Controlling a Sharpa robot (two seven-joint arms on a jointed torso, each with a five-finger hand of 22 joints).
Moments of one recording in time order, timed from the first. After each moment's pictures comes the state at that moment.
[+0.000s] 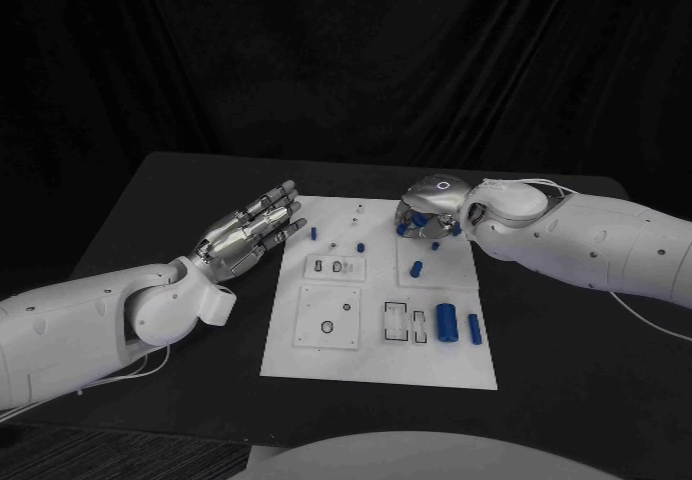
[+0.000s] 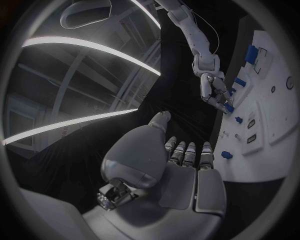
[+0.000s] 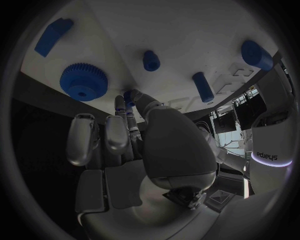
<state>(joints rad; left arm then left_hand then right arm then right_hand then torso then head) 1.15 -0.92 -0.21 1.46 0.01 0.28 0.60 1.38 0.29 -0.12 0.06 0.55 0.13 -0.05 0.03 0.02 0.01 0.01 0.03 0.01 0.00 0.03 0.01 0.00 0.17 0.00 0.12 0.00 0.00 1.28 -0.61 -0.21 1.11 -1.73 -0.31 0.20 1.40 -0.07 0.34 0.04 0.21 1.08 0.12 0.15 0.11 1.20 0.05 0.13 0.06 1.46 -0.04 1.26 0.96 0.09 1.39 0.07 1.37 1.23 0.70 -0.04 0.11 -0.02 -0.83</state>
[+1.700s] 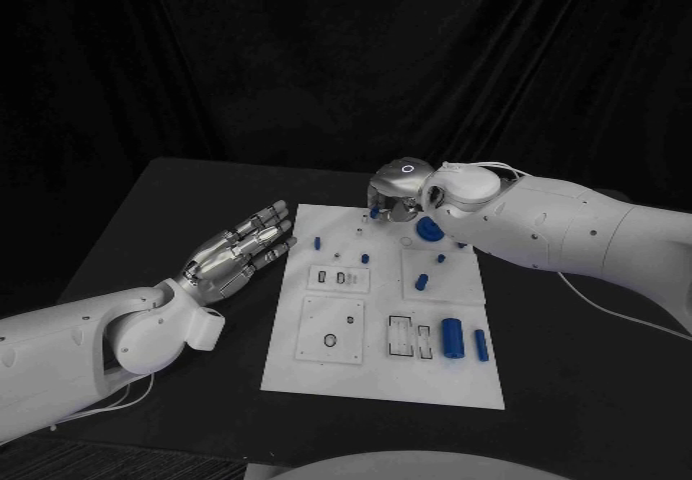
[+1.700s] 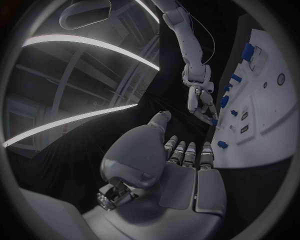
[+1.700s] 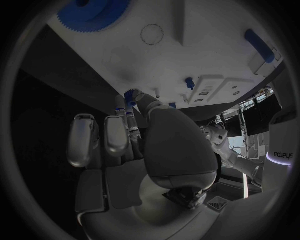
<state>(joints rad) 1.15 -0.98 -0.21 1.54 0.01 0.24 0.60 1.36 0.27 -0.09 0.03 0.57 0.15 -0.03 0.04 0.03 0.01 0.01 0.05 0.01 0.00 0.03 0.01 0.00 0.17 0.00 0.13 0.00 0.00 1.35 -0.41 -0.21 0.93 -1.73 -0.29 0.14 1.38 -0.08 0.34 0.06 0.20 1.08 0.12 0.16 0.11 1.22 0.05 0.08 0.06 1.46 -0.04 1.27 0.98 0.09 1.40 0.07 1.38 1.25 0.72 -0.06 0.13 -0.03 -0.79</state>
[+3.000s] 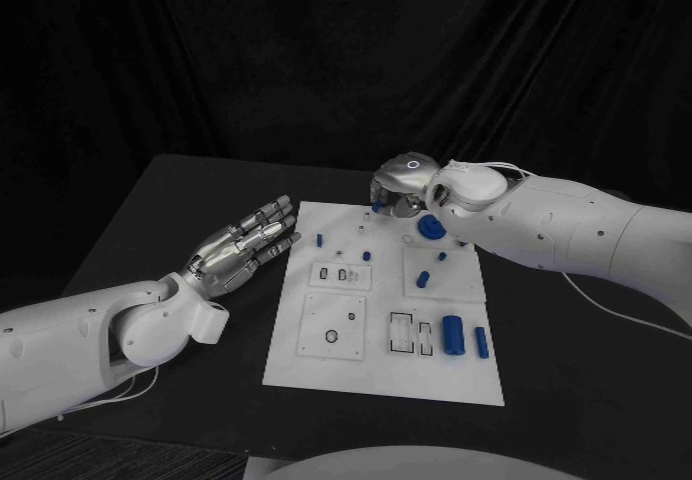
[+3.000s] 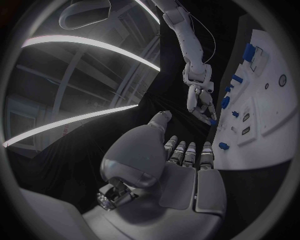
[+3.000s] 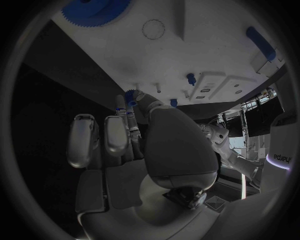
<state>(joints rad) 1.15 -0.98 -0.21 1.53 0.01 0.24 0.60 1.35 0.28 -0.09 0.02 0.57 0.15 -0.03 0.04 0.03 0.01 0.02 0.05 0.01 0.00 0.04 0.01 0.00 0.17 0.00 0.13 0.00 0.00 1.34 -0.41 -0.21 0.94 -1.73 -0.34 0.12 1.37 -0.09 0.35 0.06 0.20 1.09 0.12 0.16 0.11 1.22 0.05 0.07 0.06 1.46 -0.03 1.27 0.98 0.09 1.40 0.08 1.38 1.26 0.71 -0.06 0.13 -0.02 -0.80</state>
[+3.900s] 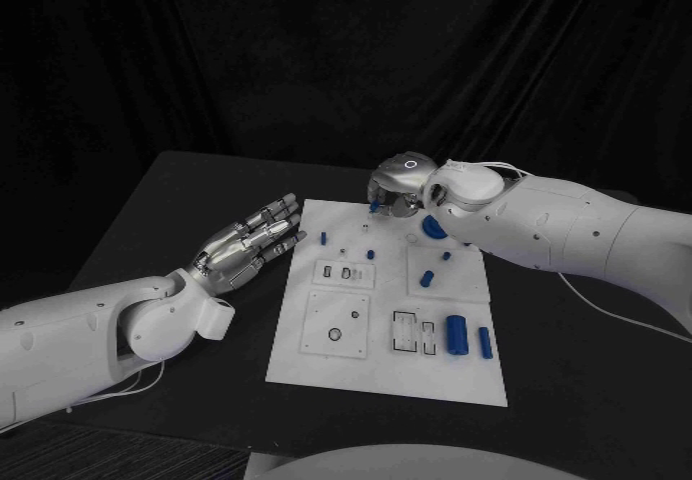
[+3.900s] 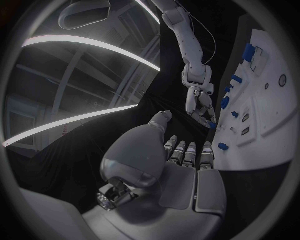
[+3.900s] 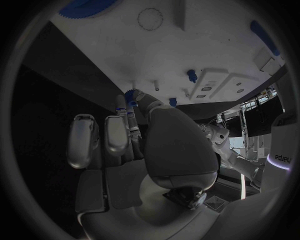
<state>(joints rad) 1.15 -0.97 -0.21 1.53 0.01 0.24 0.60 1.35 0.28 -0.08 0.01 0.57 0.15 -0.03 0.04 0.03 0.01 0.02 0.05 0.01 0.00 0.05 0.01 0.00 0.17 0.00 0.14 0.00 0.00 1.34 -0.38 -0.21 0.92 -1.73 -0.34 0.12 1.37 -0.09 0.35 0.06 0.19 1.08 0.11 0.15 0.12 1.22 0.06 0.07 0.06 1.47 -0.03 1.27 0.98 0.09 1.40 0.08 1.38 1.26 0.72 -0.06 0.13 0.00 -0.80</state>
